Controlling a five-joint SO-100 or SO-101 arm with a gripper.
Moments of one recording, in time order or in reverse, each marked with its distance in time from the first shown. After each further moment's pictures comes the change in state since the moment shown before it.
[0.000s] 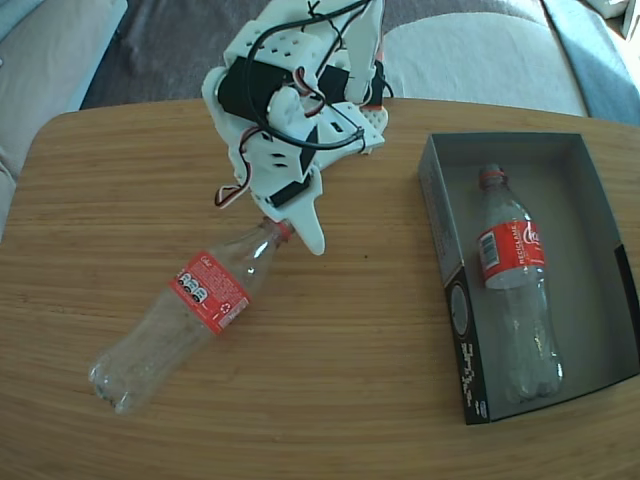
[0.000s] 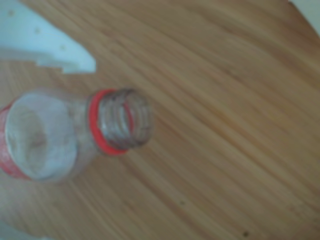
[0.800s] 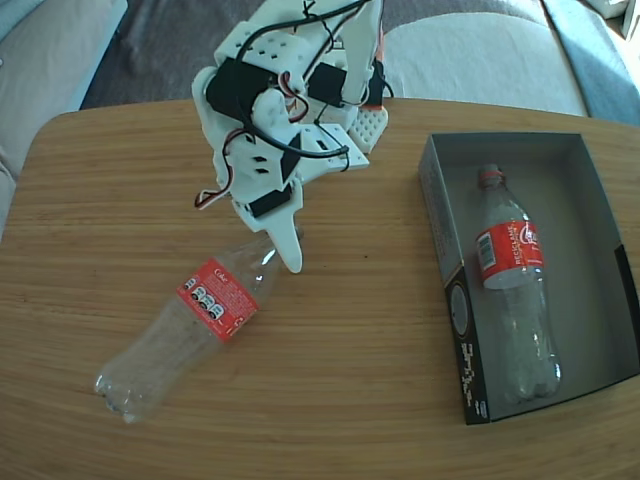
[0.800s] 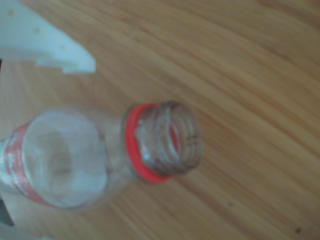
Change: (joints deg) arm 3.3 -0.2 1.6 -8.0 -0.2
